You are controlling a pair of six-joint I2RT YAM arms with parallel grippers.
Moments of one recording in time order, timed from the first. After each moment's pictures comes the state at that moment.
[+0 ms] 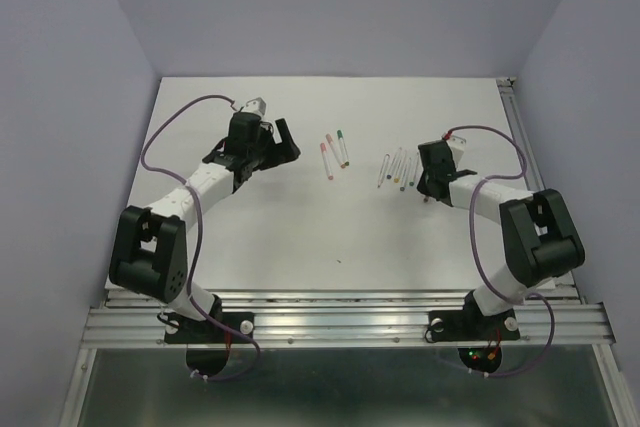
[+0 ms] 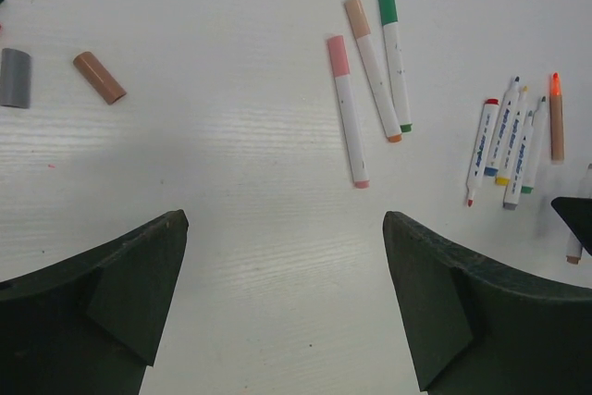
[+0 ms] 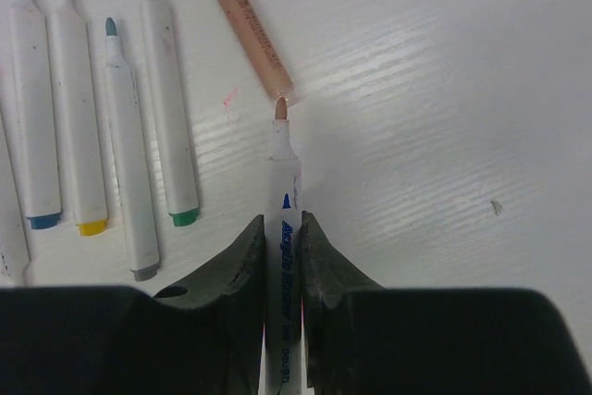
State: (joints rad) left arm -0.33 1.50 1.00 -0.11 0.07 -0.54; right arm 0.29 1.58 0.82 -0.12 0.44 0.56
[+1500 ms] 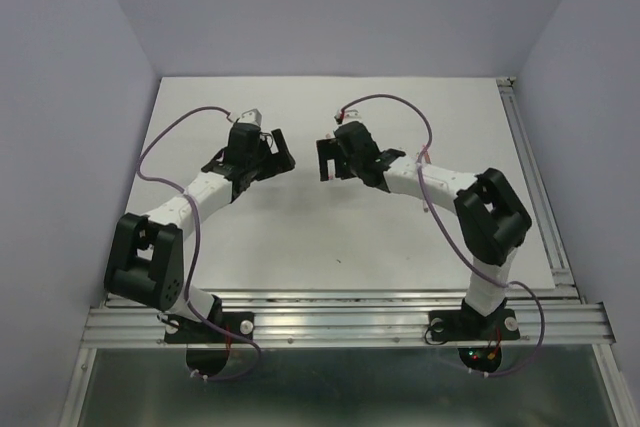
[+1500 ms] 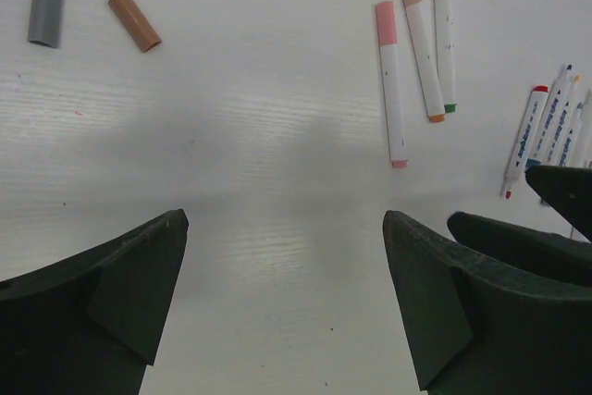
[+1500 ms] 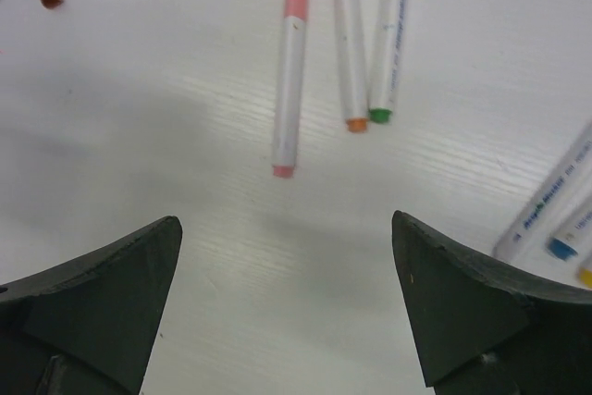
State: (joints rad) left arm -0.34 1.49 0.93 -0.12 0.02 -0.56; right arm 0.68 1.78 1.23 -0.13 0.24 0.39
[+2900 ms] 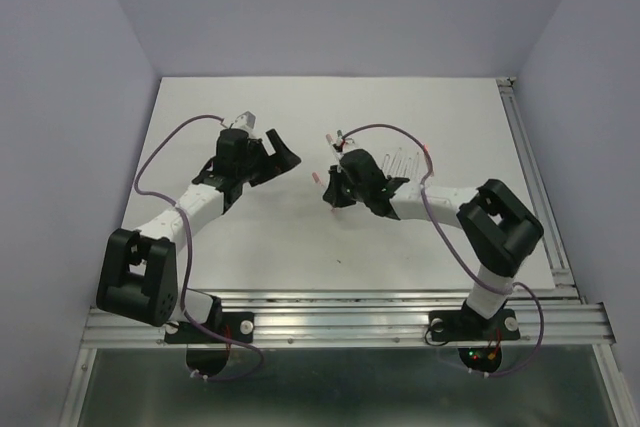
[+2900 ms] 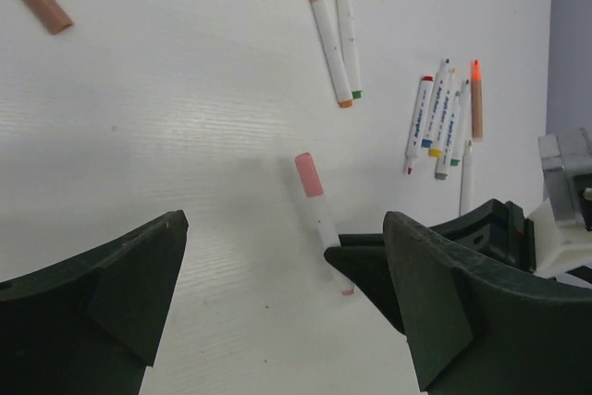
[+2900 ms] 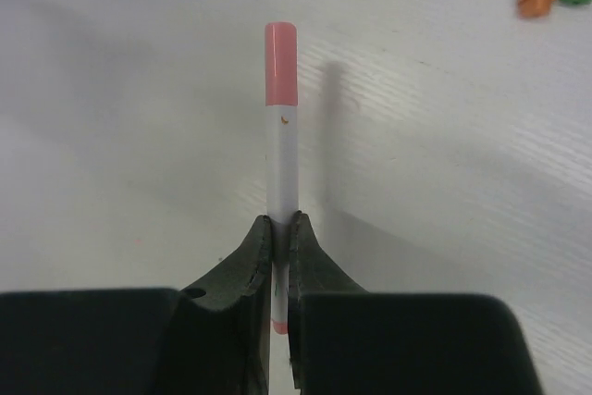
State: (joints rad) left arm -0.28 1.37 0.80 0.01 0.22 -0.68; right arm 0.75 1.83 1.07 0.05 0.06 0.46
